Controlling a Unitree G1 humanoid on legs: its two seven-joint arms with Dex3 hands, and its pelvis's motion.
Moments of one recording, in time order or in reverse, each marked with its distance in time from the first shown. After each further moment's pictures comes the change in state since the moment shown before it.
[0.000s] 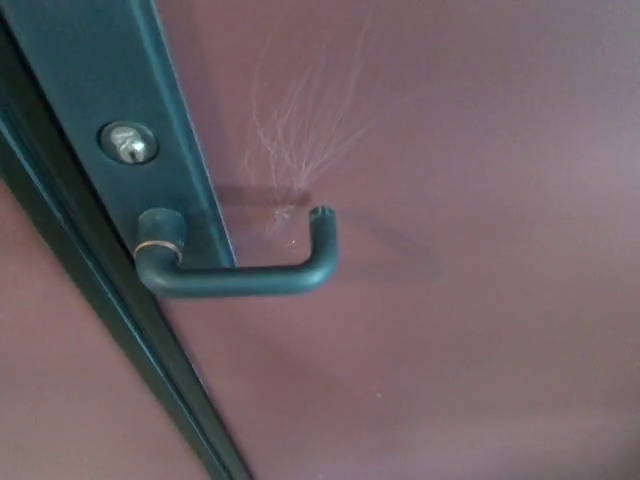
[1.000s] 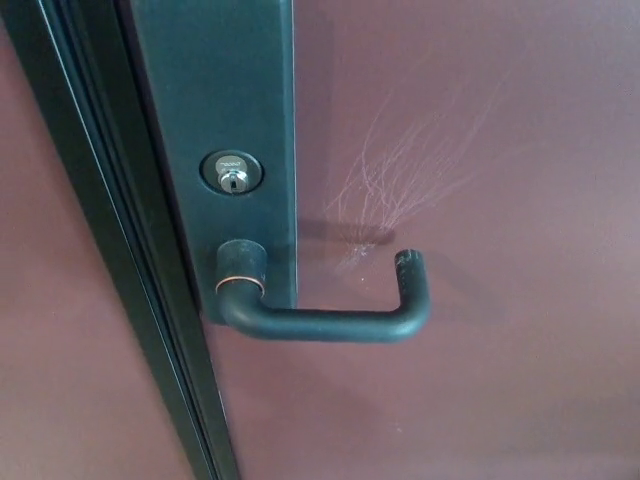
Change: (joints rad) left_arm 0.000 0.025 -0.020 0.001 0.013 0.000 -0.021; right_arm 0.014 0.028 0.000 0.009 -0.009 -0.001 0.004
